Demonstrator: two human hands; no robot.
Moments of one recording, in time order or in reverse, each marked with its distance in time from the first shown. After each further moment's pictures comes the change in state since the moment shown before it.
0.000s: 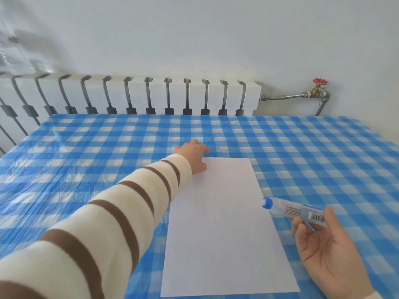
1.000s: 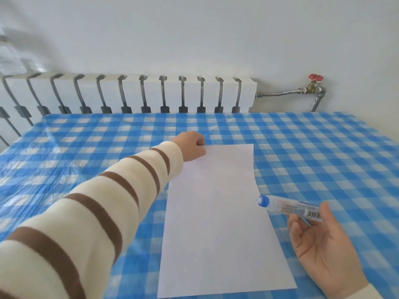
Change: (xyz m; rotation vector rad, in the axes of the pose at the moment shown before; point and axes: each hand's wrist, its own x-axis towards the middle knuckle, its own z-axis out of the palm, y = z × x) left_hand -0.006 0.004 -0.031 -0.259 -0.001 0.043; right_hand -0.001 0.001 -0.002 -0.010 -0.030 -0.006
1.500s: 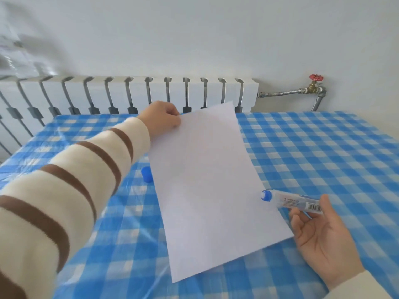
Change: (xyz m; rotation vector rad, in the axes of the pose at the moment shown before) left_hand -0.047 -0.016 -0.079 -0.289 0.268 -0.136; right_hand 0.000 0.002 0.001 -0.022 0.006 -0.039
